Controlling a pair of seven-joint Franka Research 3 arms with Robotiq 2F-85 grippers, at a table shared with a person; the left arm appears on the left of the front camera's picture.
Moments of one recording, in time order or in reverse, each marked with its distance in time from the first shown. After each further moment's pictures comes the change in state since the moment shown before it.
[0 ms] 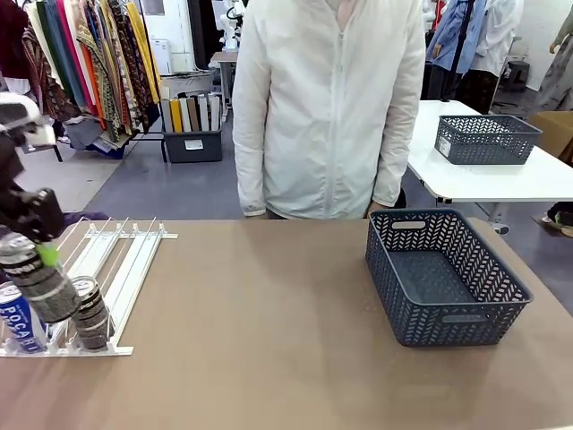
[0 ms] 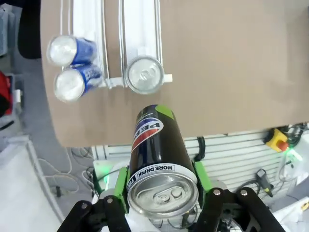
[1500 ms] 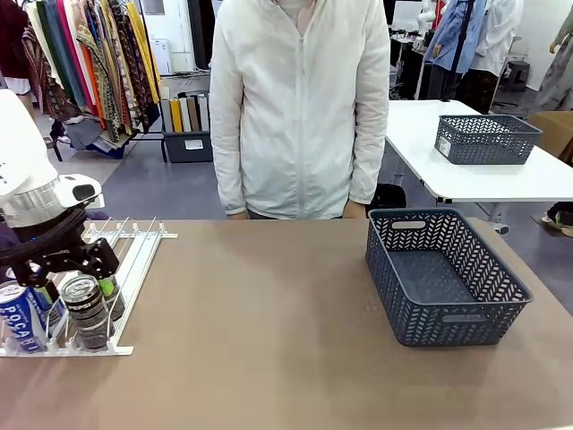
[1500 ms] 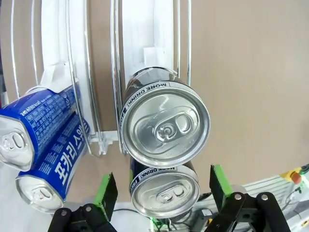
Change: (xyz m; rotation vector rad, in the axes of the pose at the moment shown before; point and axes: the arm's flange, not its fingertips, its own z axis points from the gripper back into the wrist) left arm 0.091 0.022 -0.158 -0.001 0.080 0.034; right arm 0.000 0.000 0.000 -0.001 -0.001 0.002
